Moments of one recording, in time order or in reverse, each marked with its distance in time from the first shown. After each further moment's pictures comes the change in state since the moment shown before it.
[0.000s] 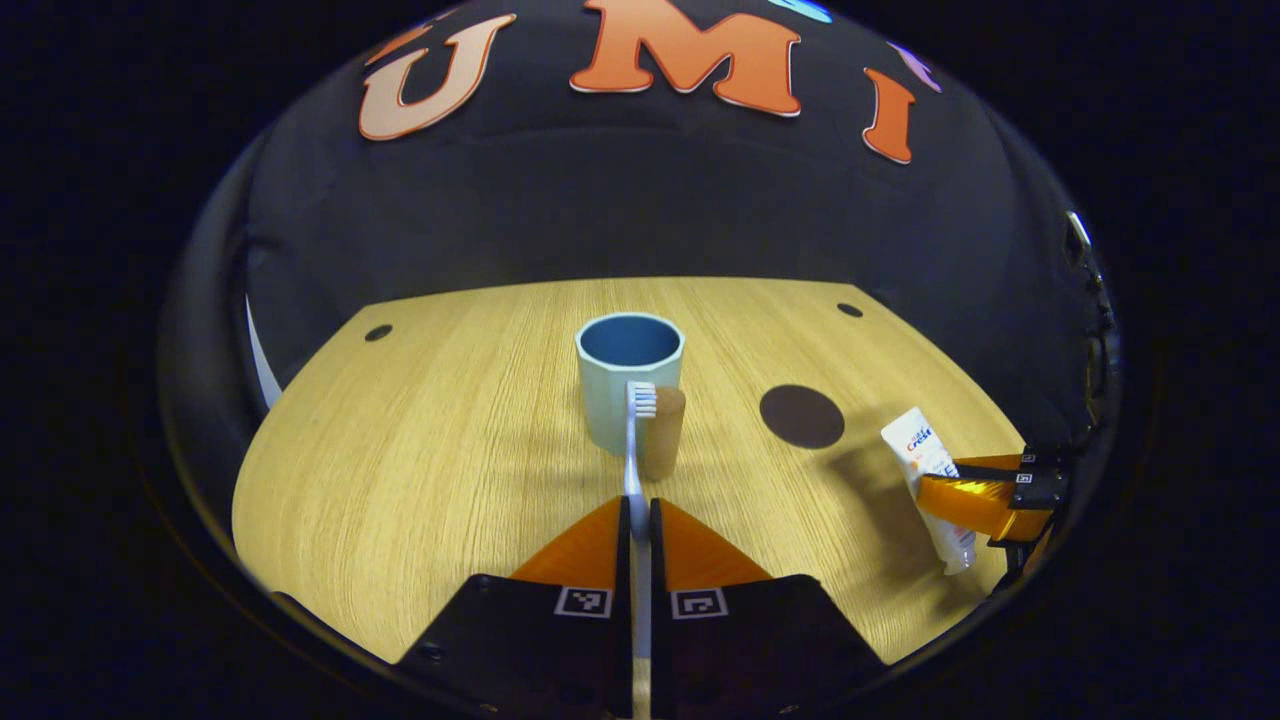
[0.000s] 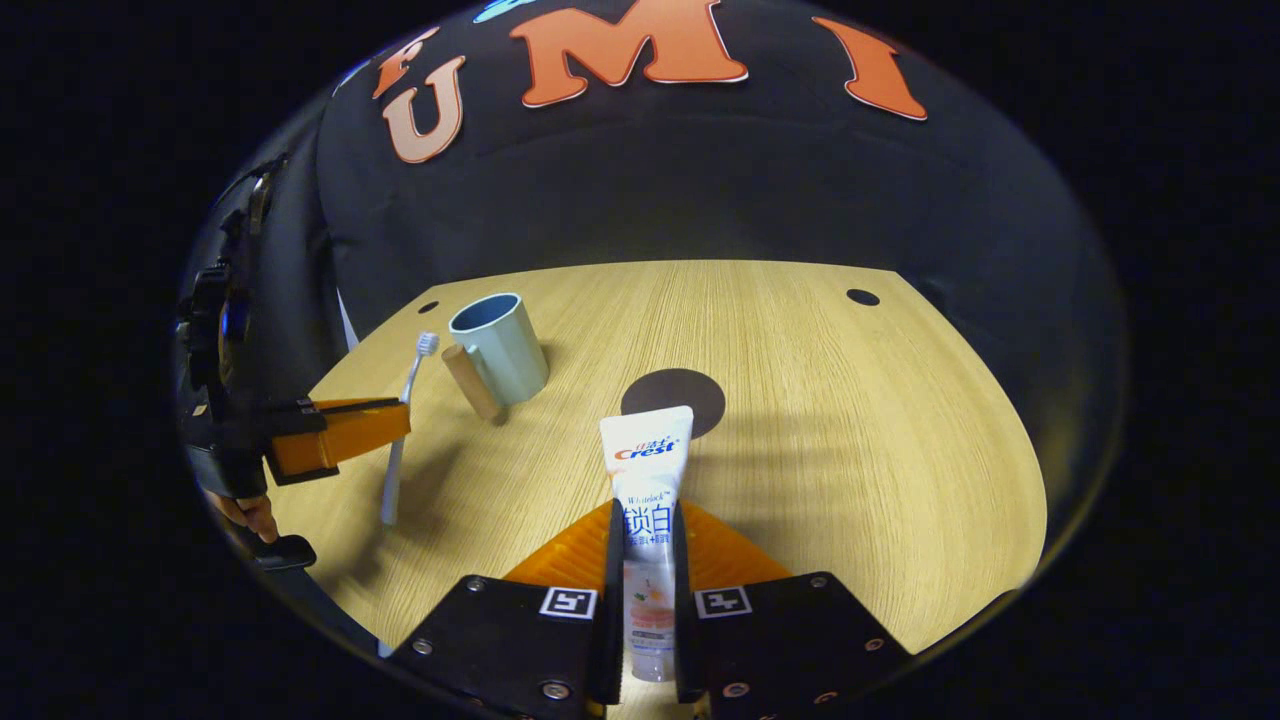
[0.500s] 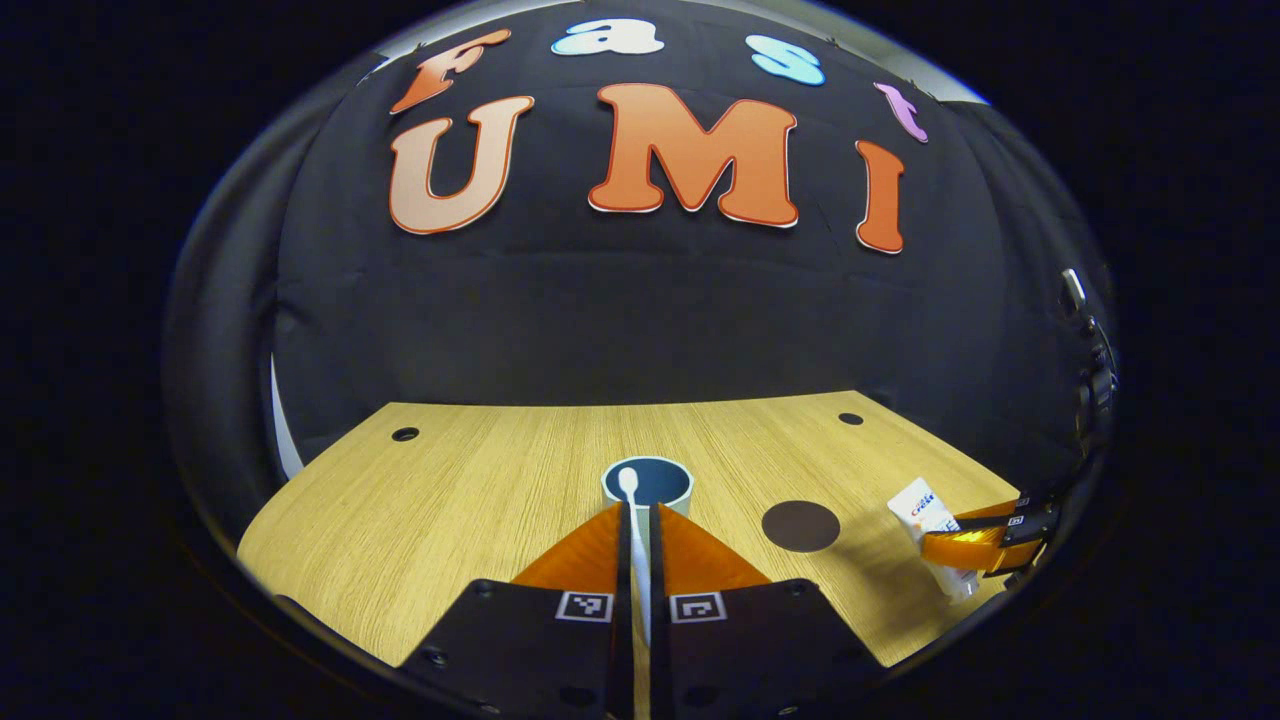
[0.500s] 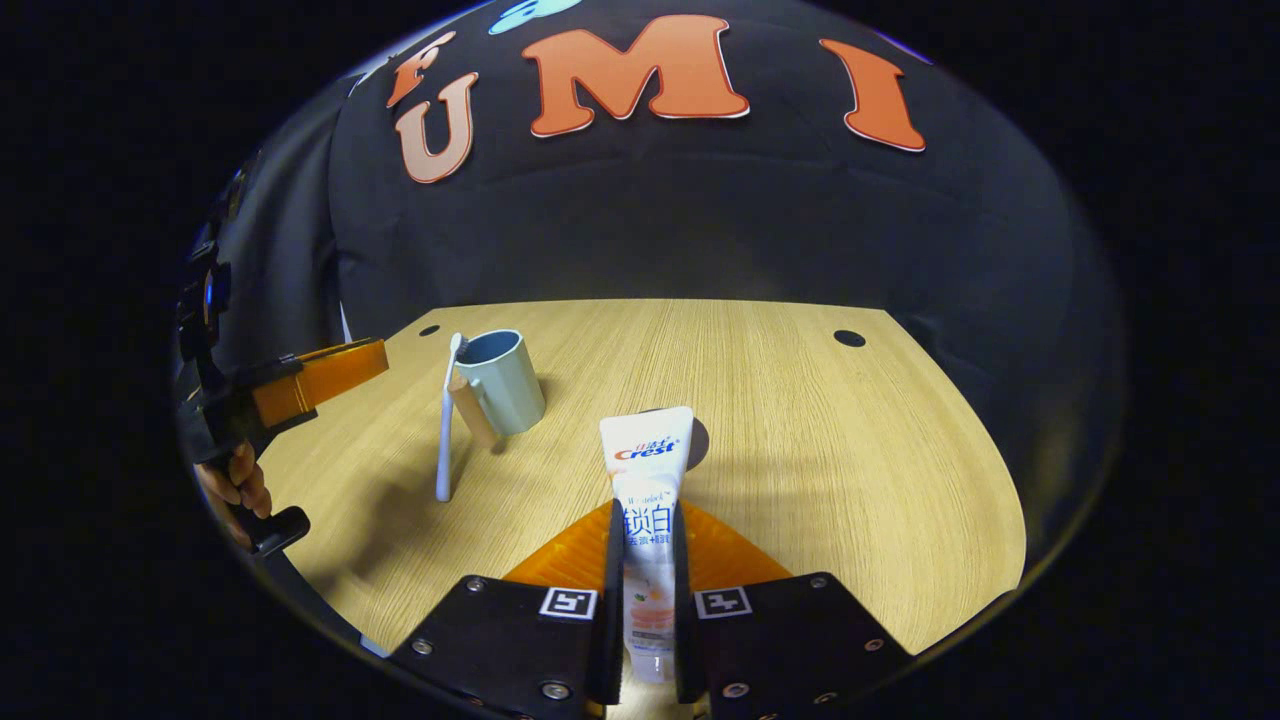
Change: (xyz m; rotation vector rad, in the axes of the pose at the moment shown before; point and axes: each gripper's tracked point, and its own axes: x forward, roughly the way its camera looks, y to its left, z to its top) left arm -0.013 0.024 0.041 -0.011 -0.266 0.031; right arm -0.012 -0.009 0.022 -0.024 -0.081 -0.022
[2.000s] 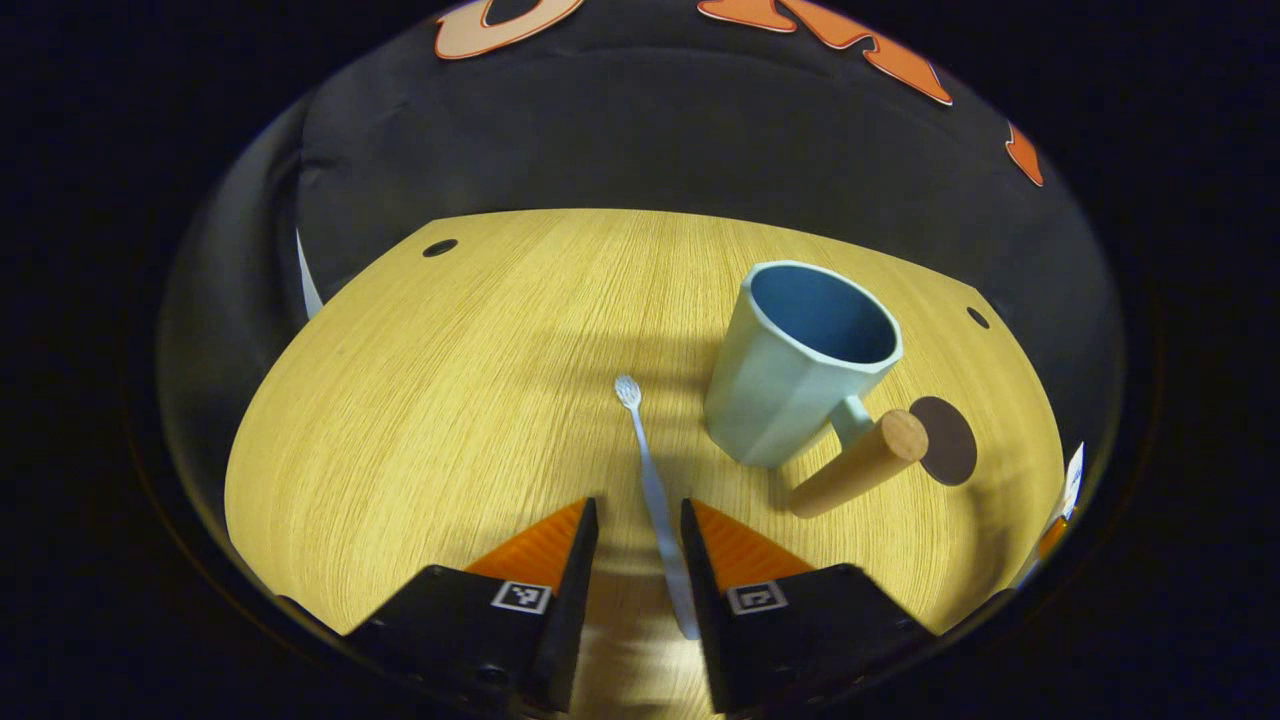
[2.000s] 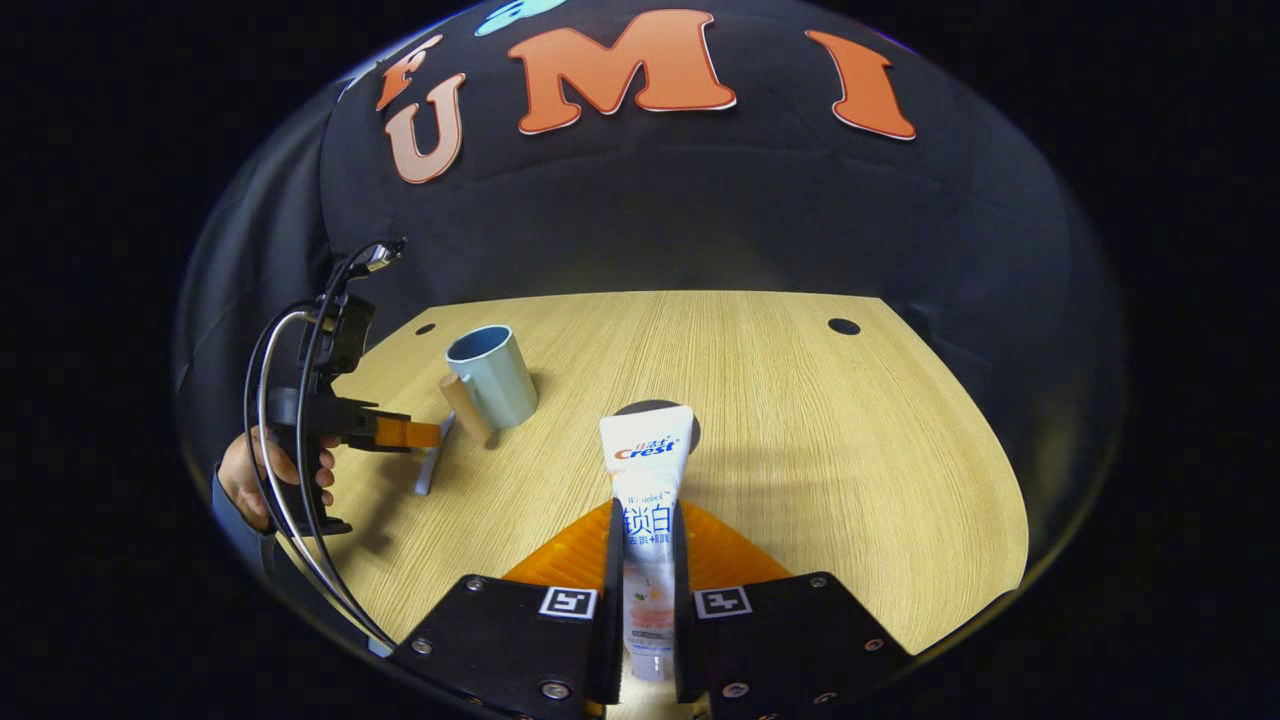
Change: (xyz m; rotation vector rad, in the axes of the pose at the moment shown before) left arm 0.070 0.061 -0.131 -0.147 0.543 0.218; right arm 0.000 -0.007 -0.006 0.028 0.013 -0.008
